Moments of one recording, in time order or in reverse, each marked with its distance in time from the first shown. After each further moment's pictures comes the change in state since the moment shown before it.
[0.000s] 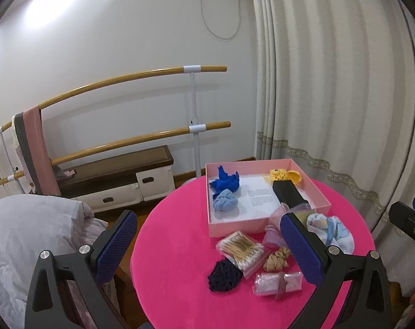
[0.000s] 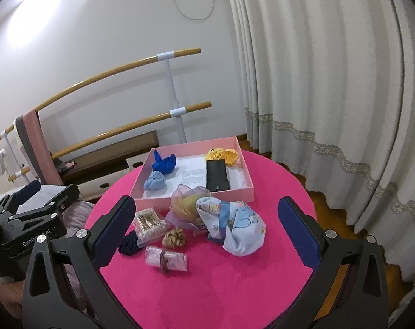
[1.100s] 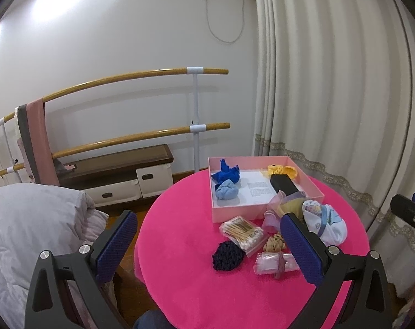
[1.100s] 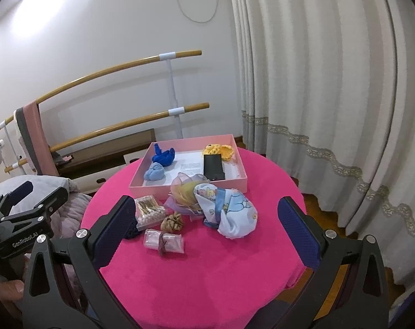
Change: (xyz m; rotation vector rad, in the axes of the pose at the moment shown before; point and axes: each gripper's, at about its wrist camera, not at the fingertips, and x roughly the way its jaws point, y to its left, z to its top) left arm -0.038 0.013 -0.029 -0.039 -0.014 -0.007; right arm -0.024 0.002 -0.018 -0.023 -0.008 -0.026
